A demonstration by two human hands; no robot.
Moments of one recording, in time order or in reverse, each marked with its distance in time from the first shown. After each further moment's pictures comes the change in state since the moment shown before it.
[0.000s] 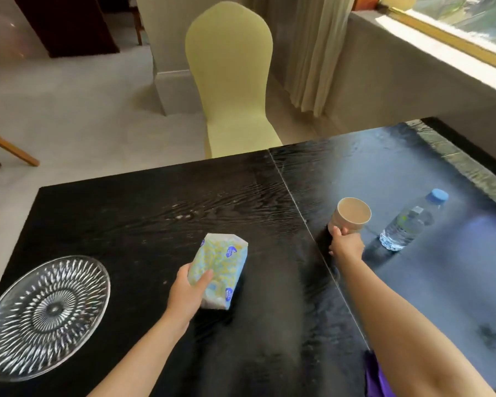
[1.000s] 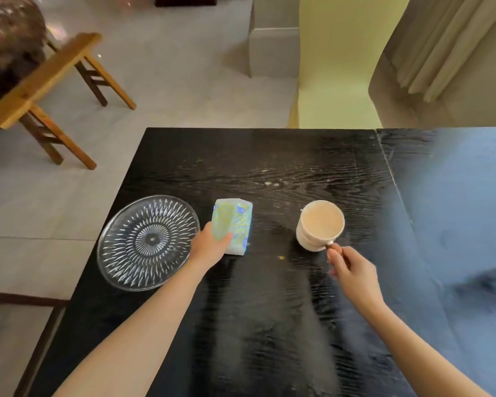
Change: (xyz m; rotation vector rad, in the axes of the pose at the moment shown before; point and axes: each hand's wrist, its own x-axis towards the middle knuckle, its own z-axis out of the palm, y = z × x) left_hand 0.077 -0.070 -0.121 0.368 0.176 -0.039; right_hand -0.224 0.012 0.077 -0.261 -0.515 -0.682
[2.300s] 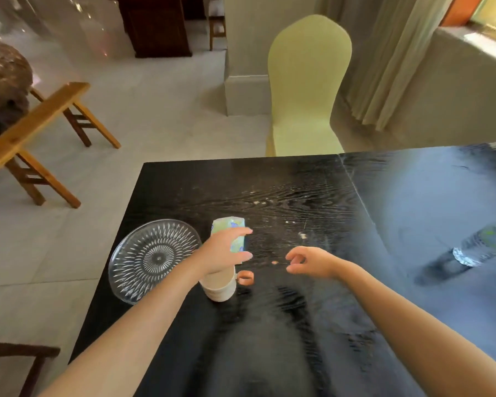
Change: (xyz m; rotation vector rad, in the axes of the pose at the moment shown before) left_hand -0.100 0.064 -0.083 0.256 -0.336 0.558; right_hand -0.015 -0.086 -0.006 -0.488 -0.659 -0.027
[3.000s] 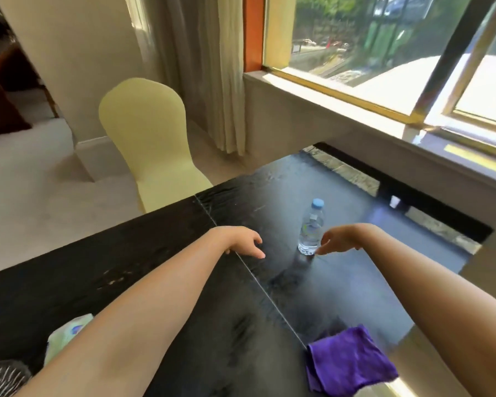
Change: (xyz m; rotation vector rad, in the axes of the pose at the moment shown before) left_hand 0.160 0.338 0.119 0.638 -0.576 0.319; right_hand -0.216 0.225 -0.187 -0.118 0.117 0.656
